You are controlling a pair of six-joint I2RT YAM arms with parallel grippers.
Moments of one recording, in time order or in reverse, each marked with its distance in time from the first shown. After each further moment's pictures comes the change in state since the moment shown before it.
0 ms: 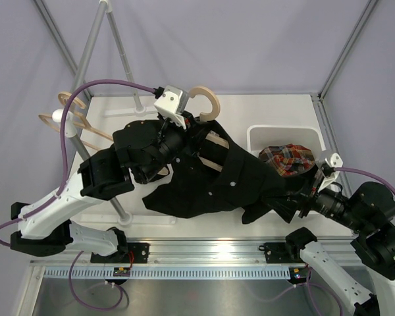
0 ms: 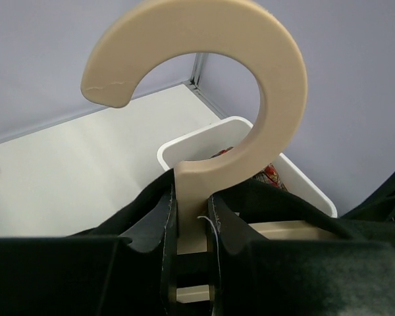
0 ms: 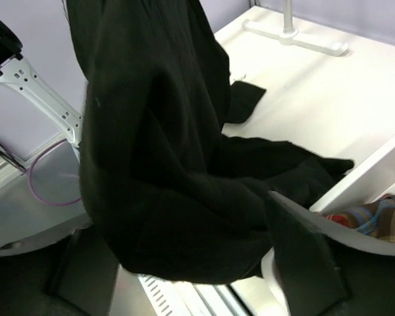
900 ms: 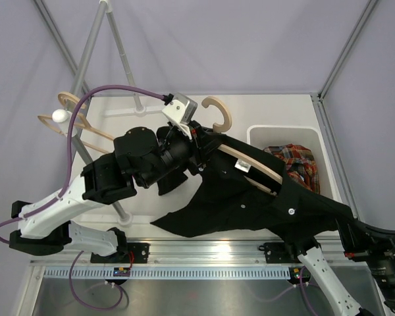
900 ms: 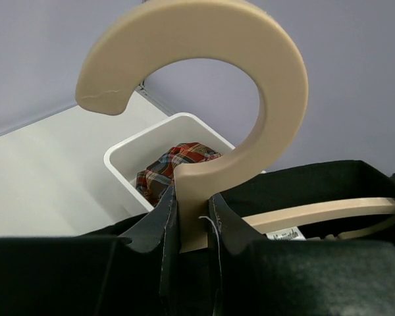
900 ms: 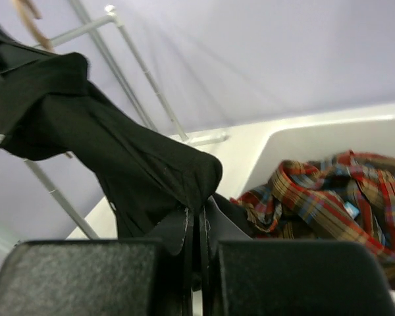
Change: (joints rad) left arm -0.041 -0.015 -0.034 0.072 0.128 -0.014; right arm 0.000 -0.473 0.084 -0.175 0.589 0.173
